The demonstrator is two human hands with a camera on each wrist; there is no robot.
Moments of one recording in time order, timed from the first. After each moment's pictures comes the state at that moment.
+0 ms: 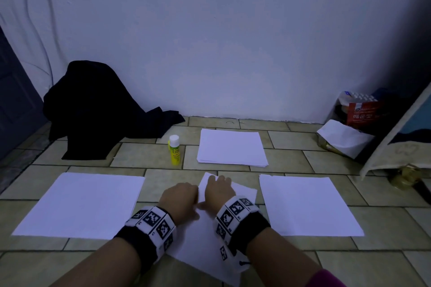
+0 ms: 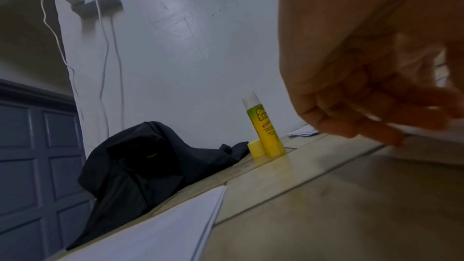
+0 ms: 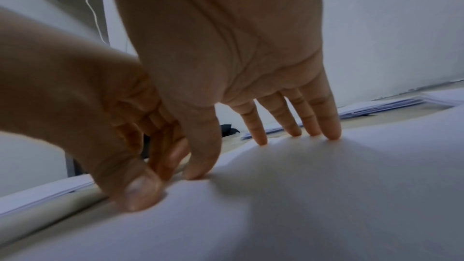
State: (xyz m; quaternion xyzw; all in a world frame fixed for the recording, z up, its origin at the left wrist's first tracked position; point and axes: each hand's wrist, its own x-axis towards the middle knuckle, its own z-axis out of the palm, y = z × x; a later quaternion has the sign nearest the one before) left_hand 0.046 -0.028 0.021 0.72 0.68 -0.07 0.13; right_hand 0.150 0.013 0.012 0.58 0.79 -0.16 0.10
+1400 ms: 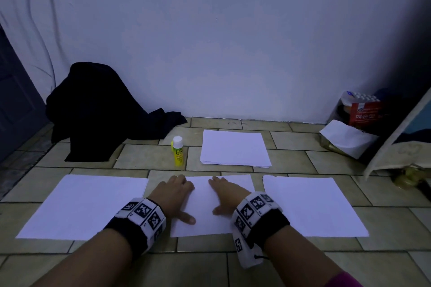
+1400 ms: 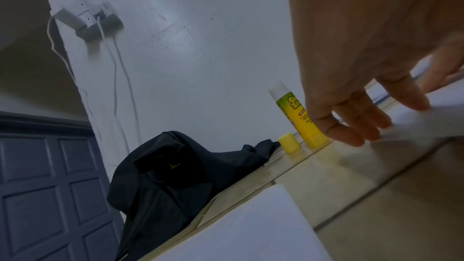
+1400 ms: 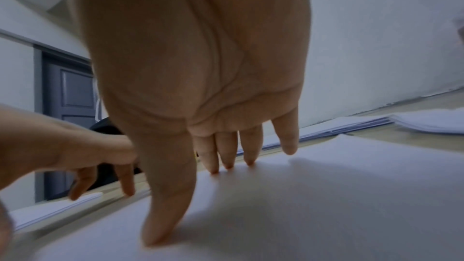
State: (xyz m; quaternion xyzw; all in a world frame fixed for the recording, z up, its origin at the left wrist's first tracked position) left_hand 0.006 -0.022 0.014 0.75 0.64 -0.11 0.14; right_hand 0.177 0.032 0.016 0.45 0.85 -0.19 0.17
